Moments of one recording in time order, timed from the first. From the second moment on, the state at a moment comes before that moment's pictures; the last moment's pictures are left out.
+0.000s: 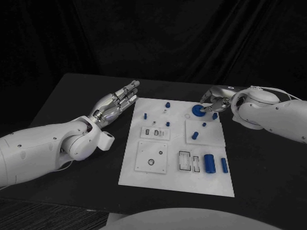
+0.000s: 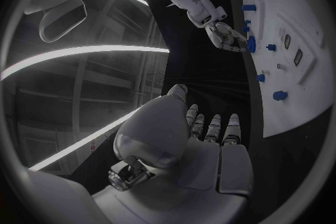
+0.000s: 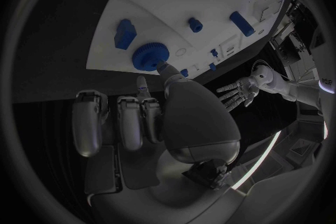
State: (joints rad) left arm 1.19 -0.85 -0.22 1.47 -0.25 -0.07 0.68; left_hand 1.44 0.28 -0.13 0.24 0.55 0.21 -0.01 0.03 0.03 0.00 -0.06 0.01 0.00 0.00 0.08 0.00 0.00 0.17 0.00 0.18 0.00 0.00; right arm 1.31 -0.78 -0.22 1.23 -1.38 -0.23 -0.11; right_hand 1.29 0.00 0.10 0.10 0.21 0.80 0.10 0.07 0.31 1.47 0.02 1.57 1.31 1.46 -0.03 1.57 1.31 0.04 1.46 0.08 1.47 1.31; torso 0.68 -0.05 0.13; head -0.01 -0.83
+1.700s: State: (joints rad) left arm 1.18 -0.84 -0.22 1.46 -0.25 -0.05 0.67; left_hand 1.44 0.28 -0.13 0.24 0.55 0.21 -0.01 0.03 0.03 0.00 -0.06 0.01 0.00 0.00 0.08 0.00 0.00 0.17 0.00 0.19 0.00 0.00; right arm 1.29 -0.75 -0.22 1.21 -1.45 -0.23 -0.12; right_hand 1.35 -0.03 0.18 0.02 0.49 0.92 0.13 0.10 0.34 1.47 0.03 1.57 1.31 1.47 -0.02 1.57 1.31 0.04 1.47 0.09 1.50 1.31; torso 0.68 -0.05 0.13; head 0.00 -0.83
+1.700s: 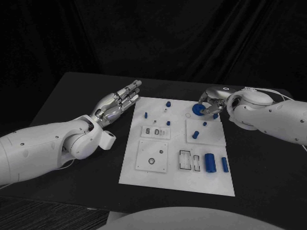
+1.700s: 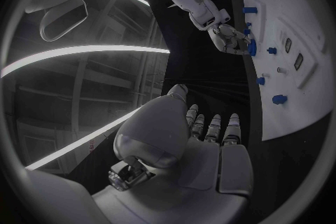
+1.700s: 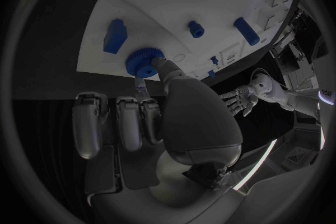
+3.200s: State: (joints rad) left arm 1.18 -0.84 -0.22 1.46 -0.25 -0.04 0.67; left_hand 1.44 0.28 -0.12 0.24 0.55 0.21 -0.01 0.03 0.03 0.00 -0.06 0.01 0.00 0.00 0.08 0.00 0.00 0.17 0.00 0.20 0.00 0.00; right arm 1.32 -0.67 -0.22 1.31 -1.47 -0.29 -0.09; right_hand 1.29 -0.07 0.20 0.05 0.55 0.95 0.16 0.13 0.33 1.46 0.03 1.57 1.31 1.47 -0.02 1.57 1.31 0.02 1.47 0.09 1.55 1.31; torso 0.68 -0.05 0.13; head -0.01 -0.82
